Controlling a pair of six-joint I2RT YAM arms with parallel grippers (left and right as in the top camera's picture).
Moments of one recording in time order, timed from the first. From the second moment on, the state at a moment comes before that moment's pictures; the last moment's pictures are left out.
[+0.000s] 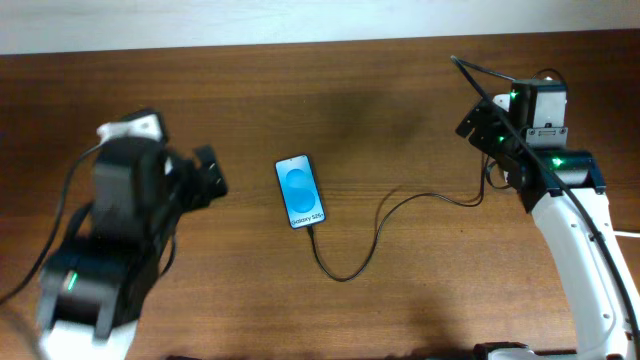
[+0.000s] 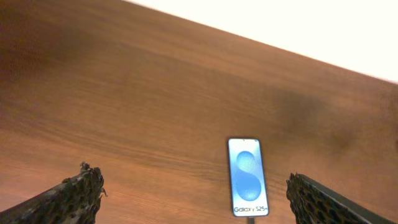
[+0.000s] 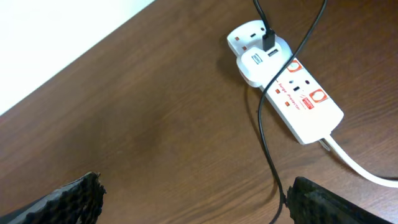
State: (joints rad) left arm -0.21 1.05 1.37 -1.00 -0.21 -0.40; right arm -0.01 1.38 1.23 -0.67 0.15 0.58
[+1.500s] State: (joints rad) left arm -0.05 0.29 1.38 -1.63 -0.33 -0.40; right arm -0.10 1.43 1.23 -0.73 0.11 0.58
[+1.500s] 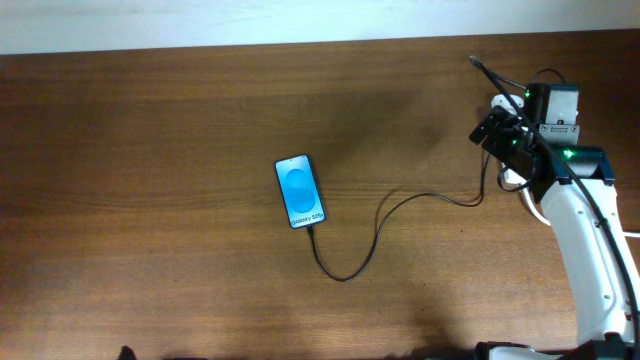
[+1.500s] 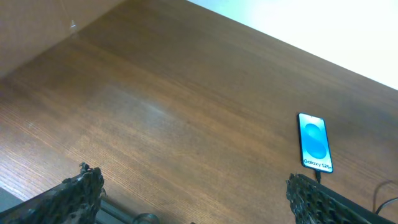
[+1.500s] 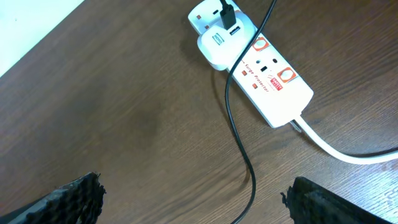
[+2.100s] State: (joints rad) left arm 0.02 0.01 1.41 -1.64 -0.33 -0.40; right arm -0.33 1.43 1.24 -0.81 0.06 0.58
